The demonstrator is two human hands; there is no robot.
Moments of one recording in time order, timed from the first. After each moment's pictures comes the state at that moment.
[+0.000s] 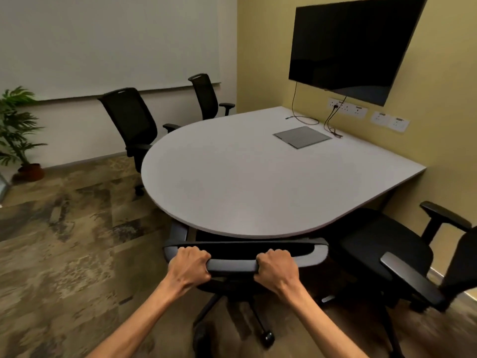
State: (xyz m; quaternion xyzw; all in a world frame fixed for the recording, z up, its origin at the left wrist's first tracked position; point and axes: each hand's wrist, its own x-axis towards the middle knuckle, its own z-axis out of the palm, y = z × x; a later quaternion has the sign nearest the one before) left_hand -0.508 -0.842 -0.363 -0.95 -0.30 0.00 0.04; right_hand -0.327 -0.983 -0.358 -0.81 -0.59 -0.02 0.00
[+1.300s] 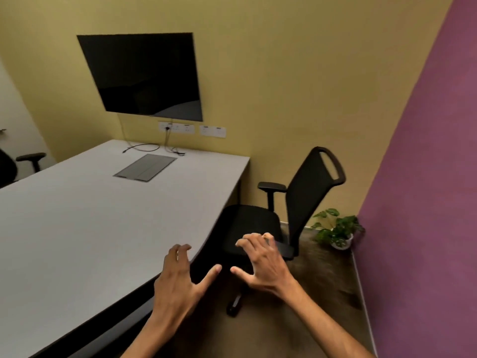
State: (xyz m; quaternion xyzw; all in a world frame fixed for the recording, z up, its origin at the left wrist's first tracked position) left_hand -0.274 -0.946 -0.288 -0.95 -0.10 -0.22 -0.21; right_hand -0.165 -1.153 -0.314 -0.89 -0.38 -0.20 0.16
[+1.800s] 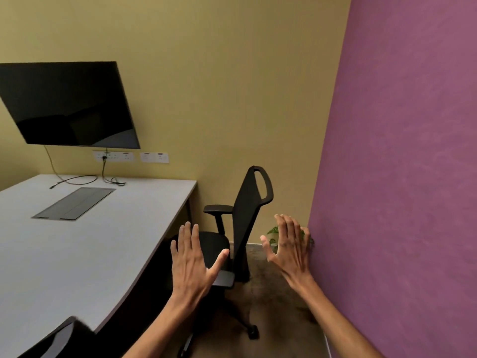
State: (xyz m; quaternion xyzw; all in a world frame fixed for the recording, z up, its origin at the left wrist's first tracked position) left_hand -0.127 -1.171 -0.272 -0.95 0.00 -0.25 -0.20; right_hand -0.084 -1.413 -0.272 -0.93 -0.05 -0.32 0.16
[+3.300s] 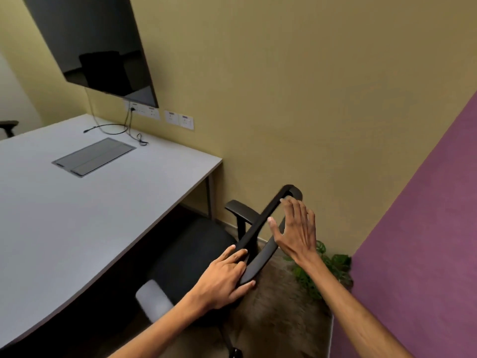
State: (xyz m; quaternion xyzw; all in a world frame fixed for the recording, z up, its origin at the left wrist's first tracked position) left_hand 0.252 -1.327 -0.363 -0.96 0.23 -0.13 -0.10; right_hand 0.382 -1.527 -0.307 -0.95 -0.17 -0.21 0.13
